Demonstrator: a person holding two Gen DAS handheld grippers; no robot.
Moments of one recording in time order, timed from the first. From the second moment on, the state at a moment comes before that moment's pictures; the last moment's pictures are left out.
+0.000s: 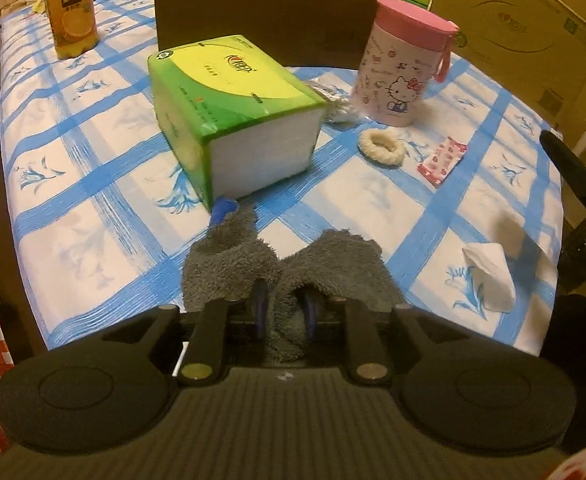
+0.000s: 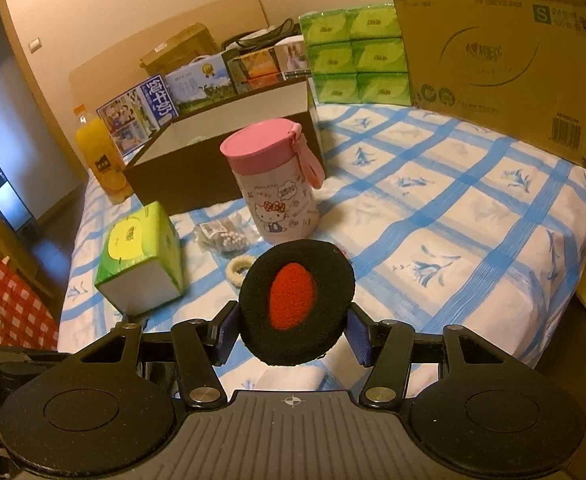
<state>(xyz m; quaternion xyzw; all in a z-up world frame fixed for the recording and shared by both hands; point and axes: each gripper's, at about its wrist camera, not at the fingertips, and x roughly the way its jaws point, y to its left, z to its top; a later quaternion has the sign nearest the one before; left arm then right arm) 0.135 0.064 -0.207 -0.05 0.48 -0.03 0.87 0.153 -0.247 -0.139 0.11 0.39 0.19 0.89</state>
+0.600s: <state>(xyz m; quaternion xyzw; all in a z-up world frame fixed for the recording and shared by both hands) 0.145 0.094 -0.224 -0.13 0.50 0.01 0.86 0.156 -0.240 -0.155 0.11 0.42 0.19 0.88</state>
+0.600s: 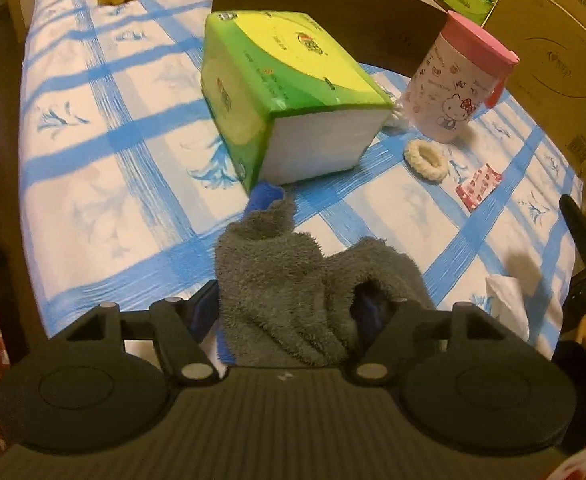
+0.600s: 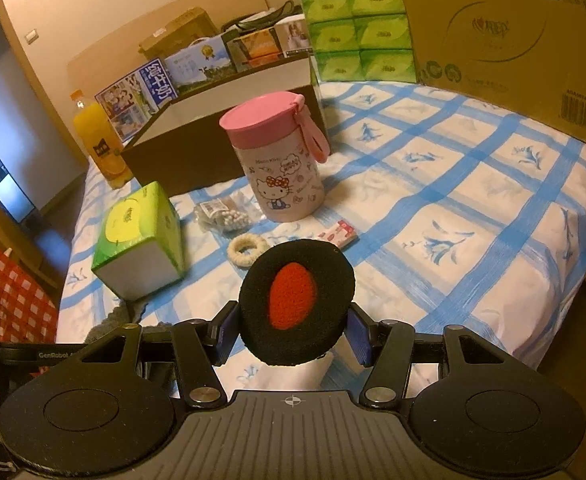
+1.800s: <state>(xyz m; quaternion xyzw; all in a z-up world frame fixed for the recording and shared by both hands) 0.106 0.114 -0.146 -0.06 0.41 0.00 0.91 0.158 -0.216 -0.139 0.09 0.40 0.23 0.88</state>
